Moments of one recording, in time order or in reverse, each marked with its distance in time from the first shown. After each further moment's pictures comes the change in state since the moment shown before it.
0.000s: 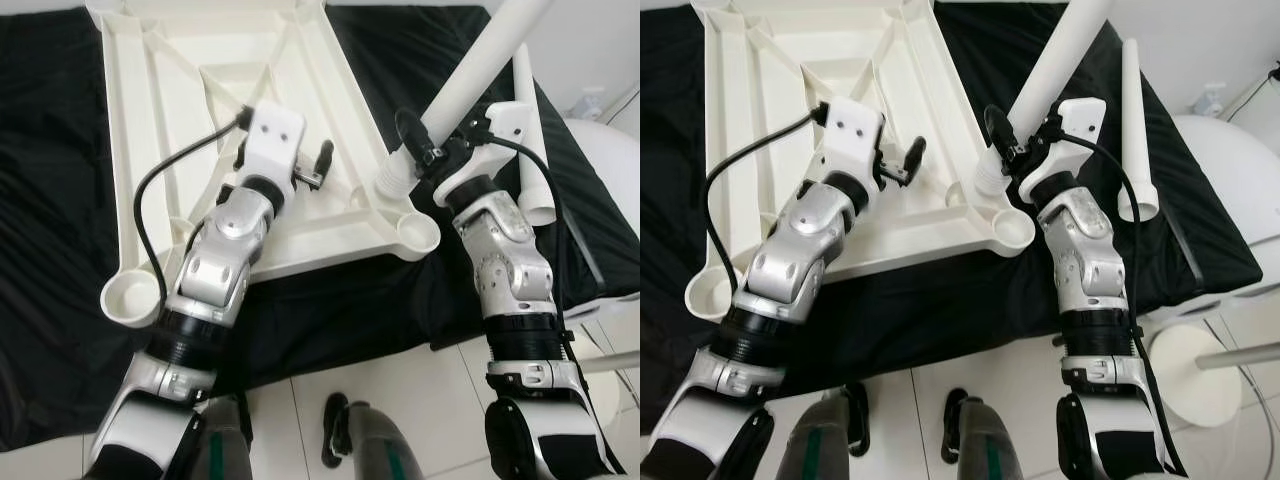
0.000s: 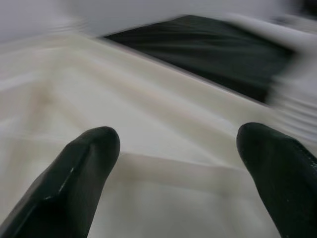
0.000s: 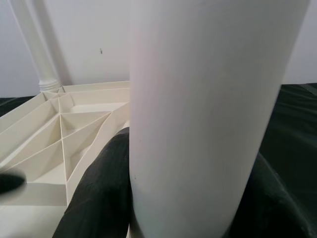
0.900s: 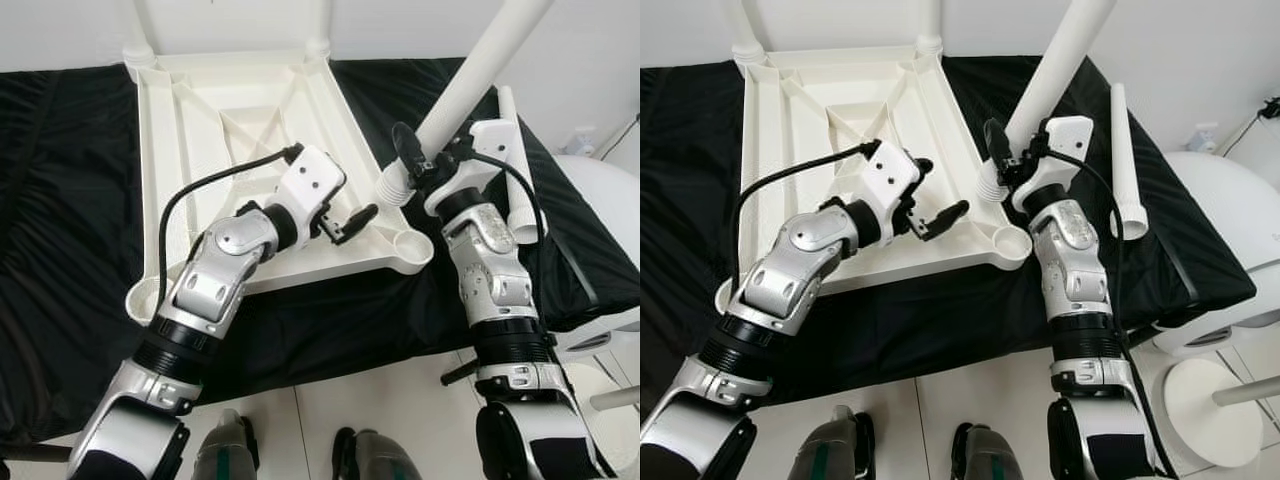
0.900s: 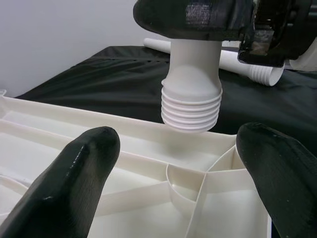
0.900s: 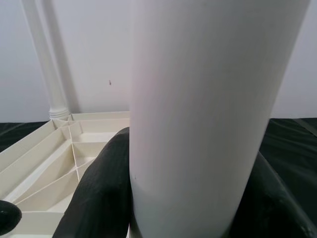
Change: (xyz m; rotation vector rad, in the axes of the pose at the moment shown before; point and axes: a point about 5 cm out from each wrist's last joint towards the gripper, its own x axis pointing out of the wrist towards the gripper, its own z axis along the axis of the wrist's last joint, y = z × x) left arm 0.001 -0.013 -0.004 0.053 0.005 -0.217; right arm -0.003 0.002 -0.020 -0.008 0.002 -0.051
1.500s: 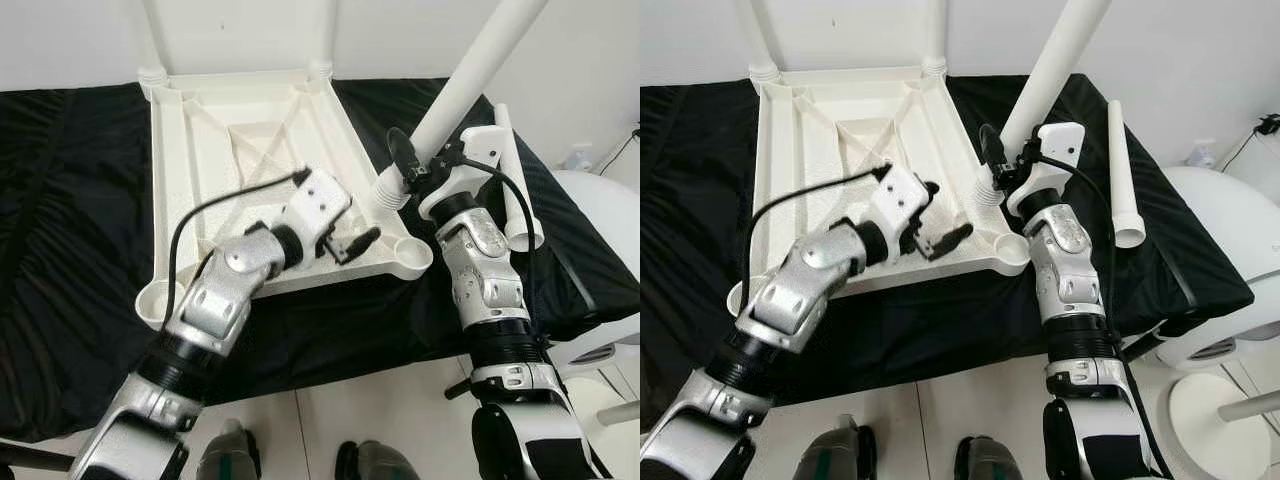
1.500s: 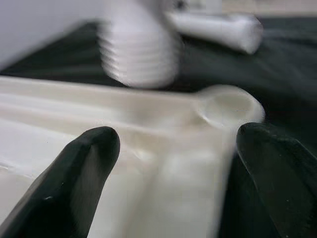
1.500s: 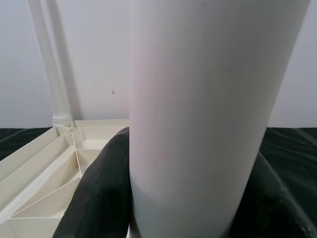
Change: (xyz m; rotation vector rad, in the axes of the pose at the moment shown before) left arm -0.003 -0.040 -0.034 -0.041 0.108 -0.144; right arm -0.004 0.001 -0.006 -0.015 0.003 -0.014
